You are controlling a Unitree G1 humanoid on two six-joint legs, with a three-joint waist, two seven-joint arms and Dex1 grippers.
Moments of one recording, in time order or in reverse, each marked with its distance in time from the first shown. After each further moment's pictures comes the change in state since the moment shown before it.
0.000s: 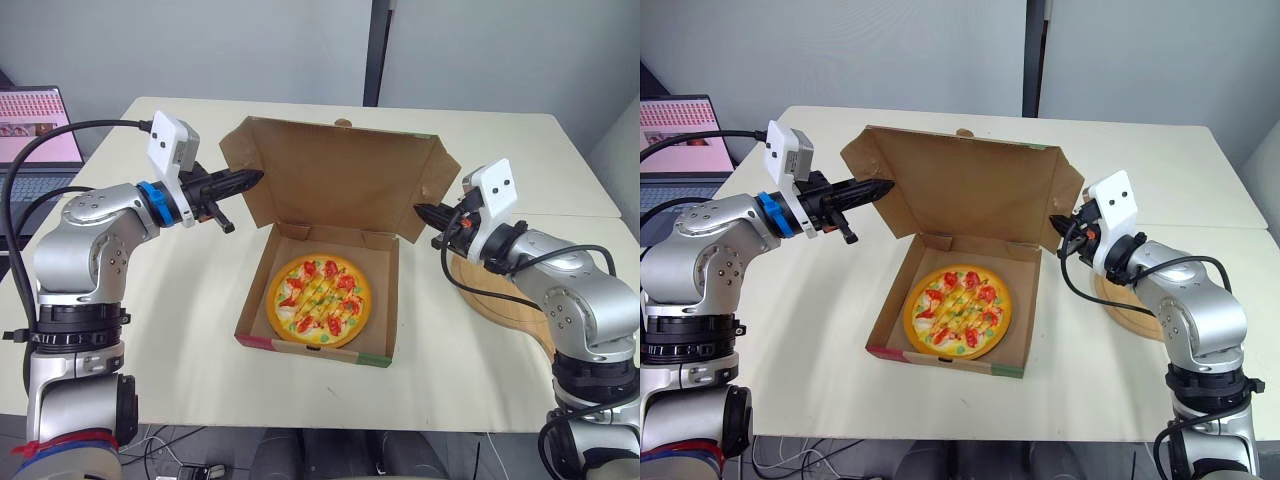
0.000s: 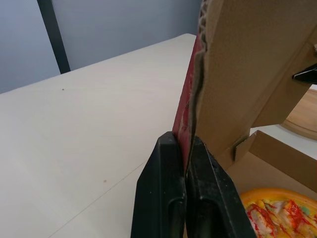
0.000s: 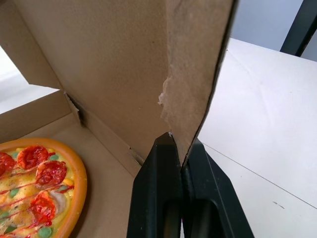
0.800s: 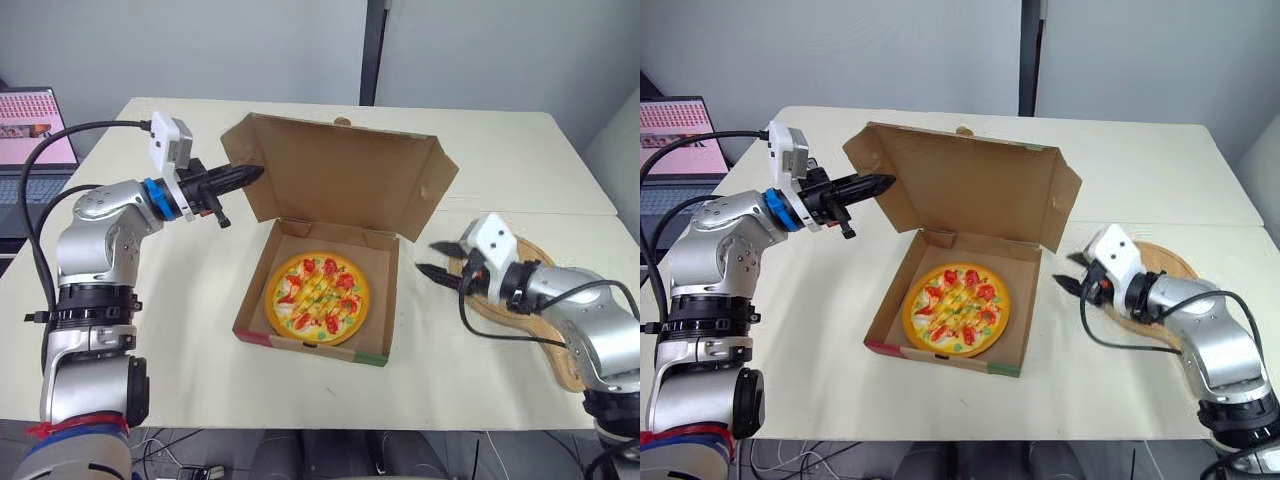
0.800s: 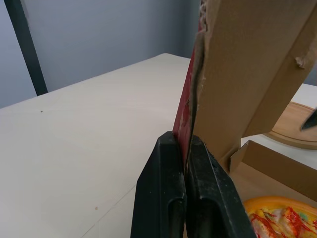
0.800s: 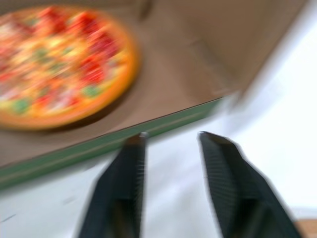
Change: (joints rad) left arm -0.092 -0.034 -0.035 0.305 0.032 -0.278 -0.184; right arm 0.191 -0.167 0.051 0.039 -0.133 -0.245 0.269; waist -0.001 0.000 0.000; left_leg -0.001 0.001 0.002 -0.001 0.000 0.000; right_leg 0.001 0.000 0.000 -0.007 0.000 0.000
